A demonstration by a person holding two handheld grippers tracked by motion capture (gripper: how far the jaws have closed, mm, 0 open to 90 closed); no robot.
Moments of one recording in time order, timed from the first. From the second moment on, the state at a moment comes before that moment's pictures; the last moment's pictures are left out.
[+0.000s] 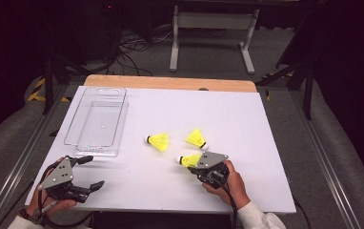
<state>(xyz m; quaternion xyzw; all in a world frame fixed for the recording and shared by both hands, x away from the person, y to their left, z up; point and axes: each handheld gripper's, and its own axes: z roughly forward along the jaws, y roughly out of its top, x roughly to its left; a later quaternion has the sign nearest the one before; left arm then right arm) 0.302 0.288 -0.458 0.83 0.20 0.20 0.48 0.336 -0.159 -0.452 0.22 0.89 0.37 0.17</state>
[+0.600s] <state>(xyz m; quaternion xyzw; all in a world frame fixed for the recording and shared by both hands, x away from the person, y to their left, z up) 0.303 0.288 -0.459 0.83 0.20 0.20 0.48 0.353 -0.140 -0.444 0.22 0.87 0.39 0.20</state>
